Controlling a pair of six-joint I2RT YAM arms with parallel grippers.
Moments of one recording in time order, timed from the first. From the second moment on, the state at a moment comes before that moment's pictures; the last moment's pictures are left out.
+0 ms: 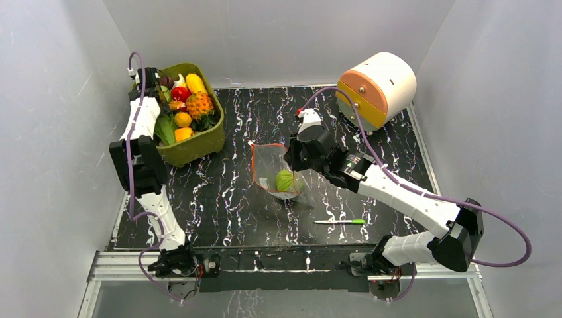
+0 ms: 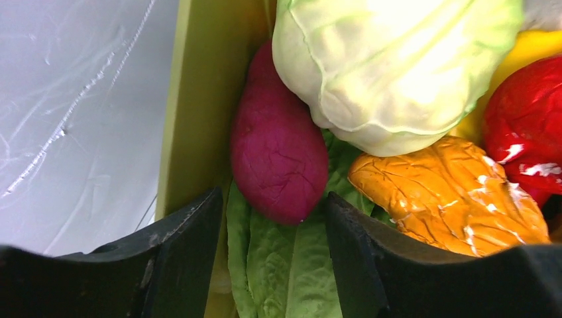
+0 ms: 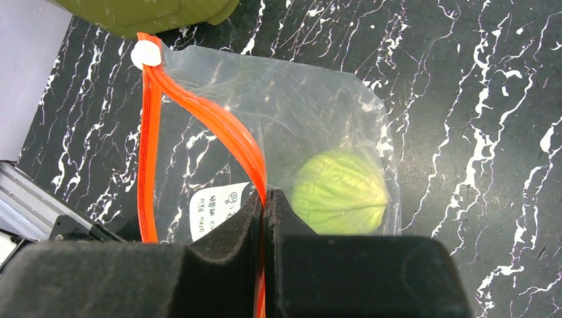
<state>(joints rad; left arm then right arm) 0.20 2.06 1.84 -0.61 -0.43 -0.15 0.88 1.29 1.18 -0.43 0.21 0.51</state>
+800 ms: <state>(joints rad) 0.19 1.85 1.71 -0.68 -0.41 -0.18 0.88 1.29 1.18 -0.42 0.21 0.53</state>
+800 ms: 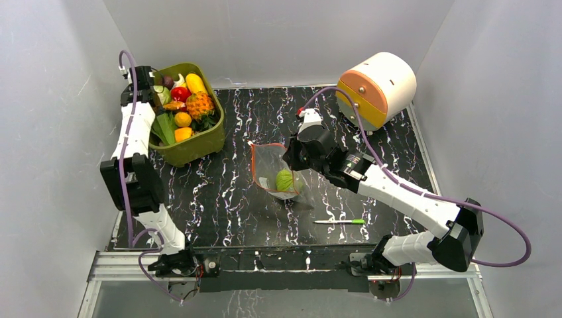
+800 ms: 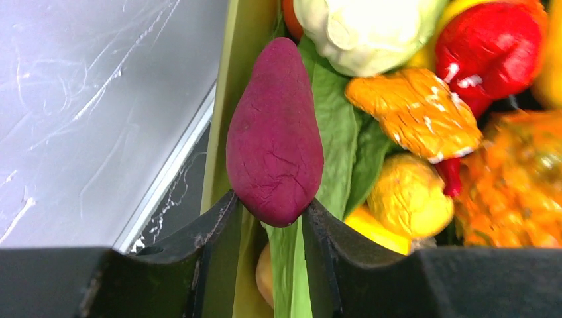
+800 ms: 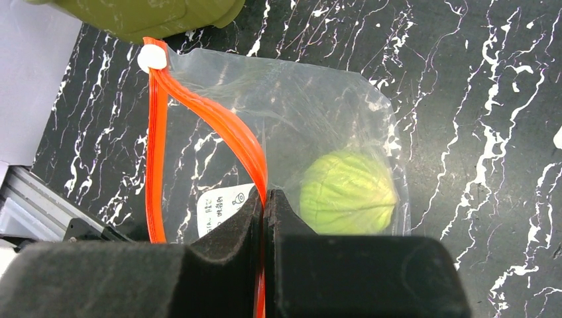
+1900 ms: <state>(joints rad) -0.06 1.17 1.23 -0.71 0.48 -0.37 0.88 1.33 1.26 -0.43 0.38 0.59</state>
